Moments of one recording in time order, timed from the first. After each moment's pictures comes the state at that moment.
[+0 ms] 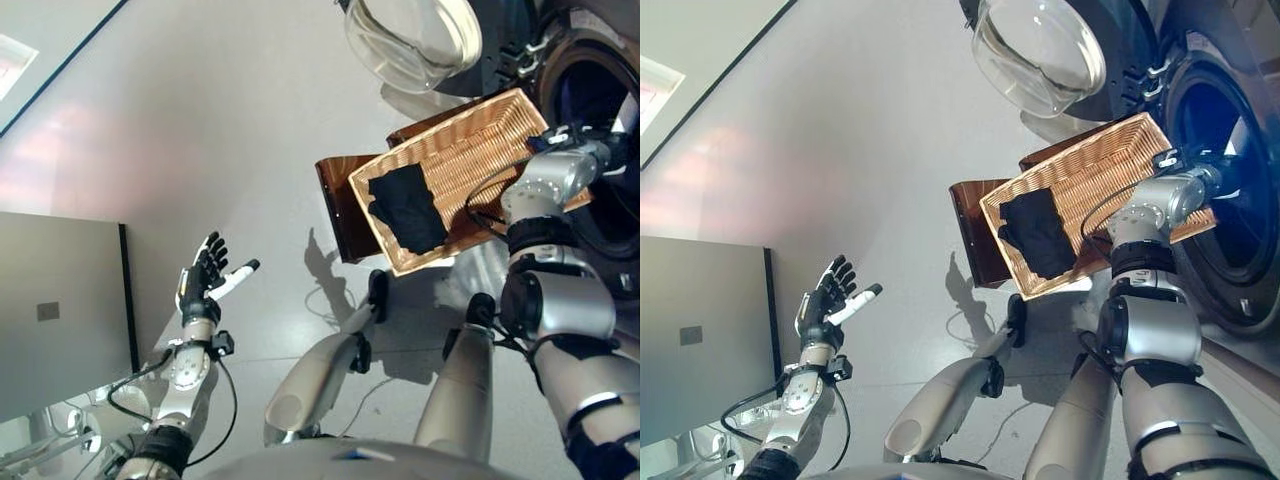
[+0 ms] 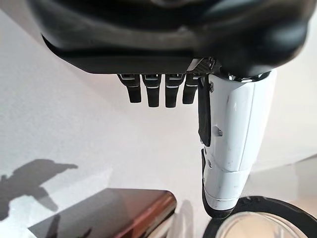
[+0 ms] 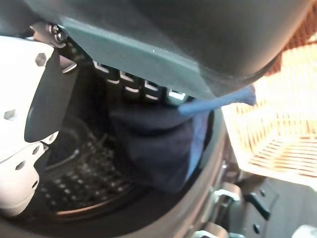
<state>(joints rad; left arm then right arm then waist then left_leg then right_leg) 0.07 0.27 -0.20 0.46 -0.42 -0.44 0.22 -1.04 -0.47 -0.23 1.02 1.15 -0.57 -0.45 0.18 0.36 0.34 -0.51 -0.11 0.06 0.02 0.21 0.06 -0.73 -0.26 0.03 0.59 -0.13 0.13</state>
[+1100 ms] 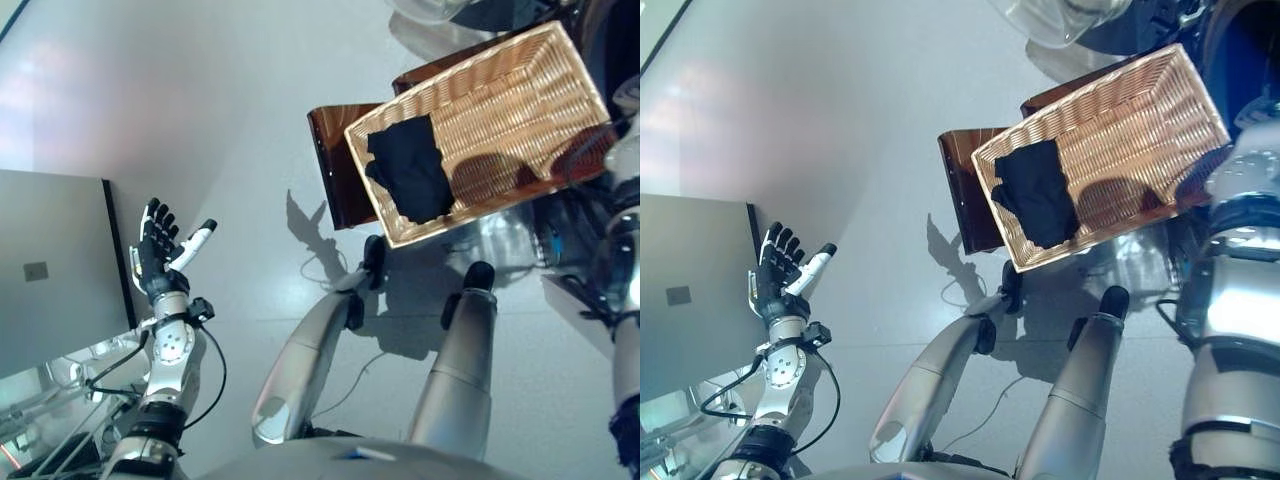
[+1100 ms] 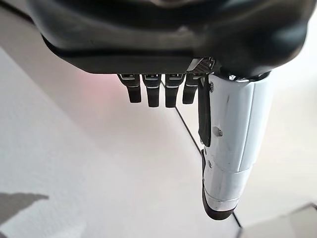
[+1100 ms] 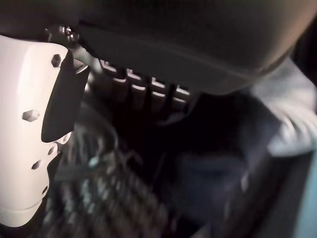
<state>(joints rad) -0.04 0.27 -0.09 0.41 -0.44 -0.49 0.38 -1.24 -0.72 -0.05 1.22 1.03 -0.48 -0.56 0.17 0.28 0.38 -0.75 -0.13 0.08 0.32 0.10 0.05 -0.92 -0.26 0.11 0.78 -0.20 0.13</state>
